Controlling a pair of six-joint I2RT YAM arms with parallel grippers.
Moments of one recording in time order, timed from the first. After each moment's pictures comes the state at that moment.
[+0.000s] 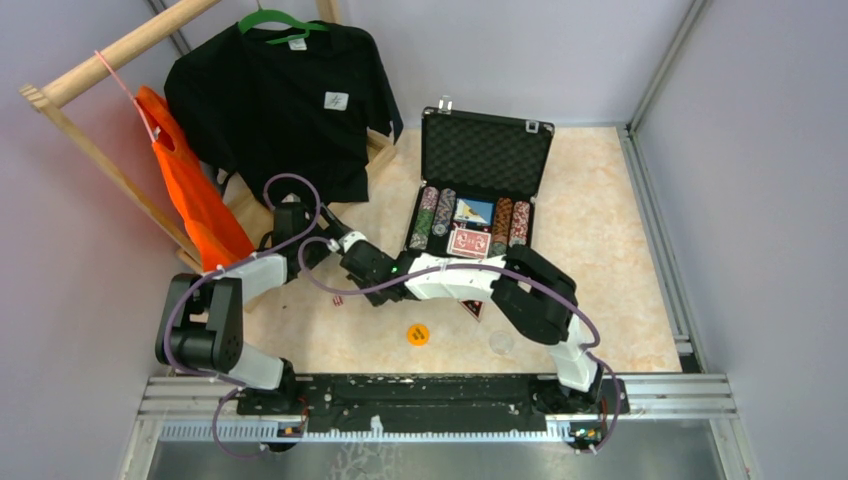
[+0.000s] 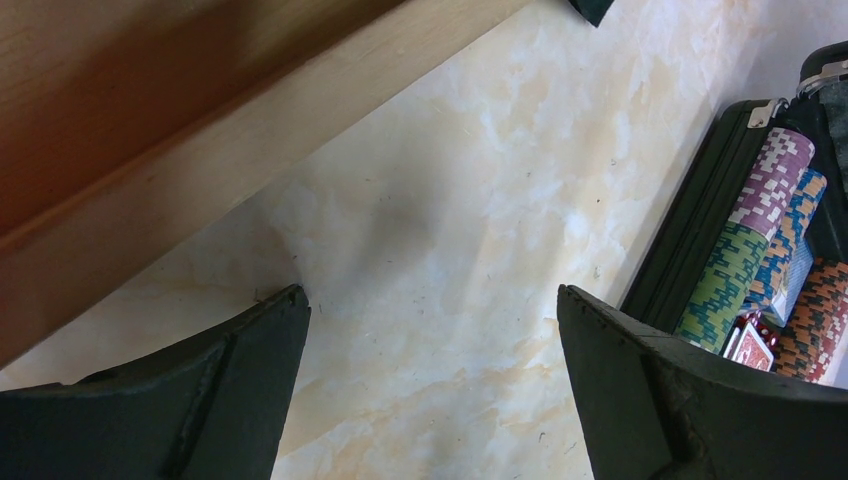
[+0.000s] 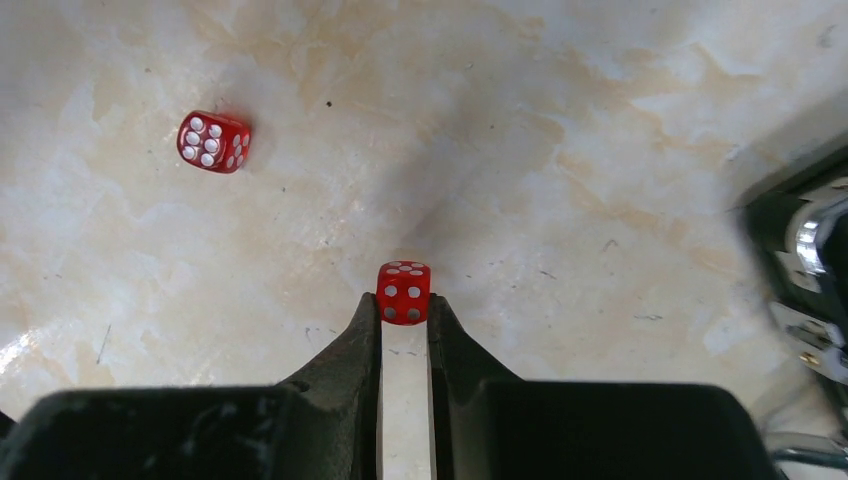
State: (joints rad) left arm -0.12 1.49 0.63 0.15 0.08 -0.76; right arm 1.15 2.04 1.46 -0.37 0.20 0.29
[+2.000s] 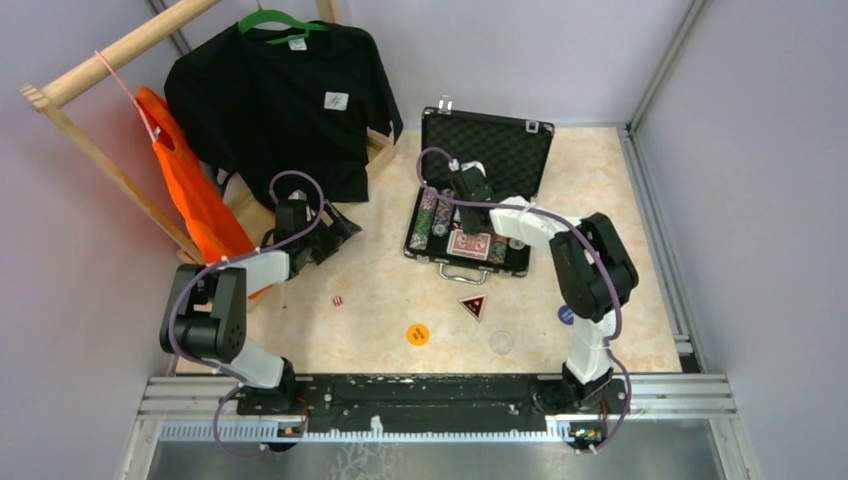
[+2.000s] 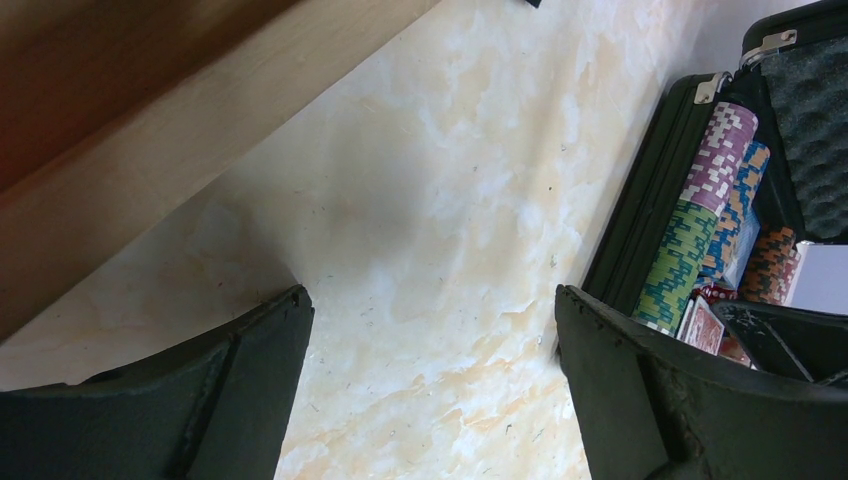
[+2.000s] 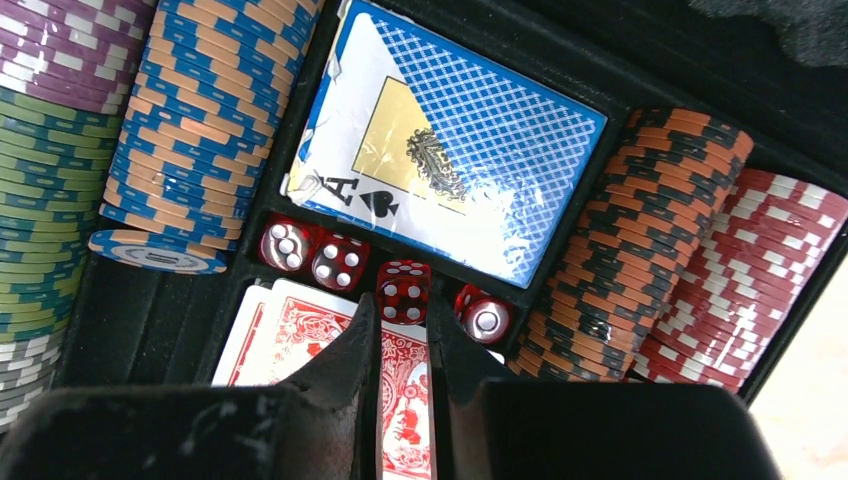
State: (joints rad) left arm -0.12 1.55 0.65 0.22 0.19 -0.76; right arm 0.56 1.86 1.27 -0.36 0.30 0.23
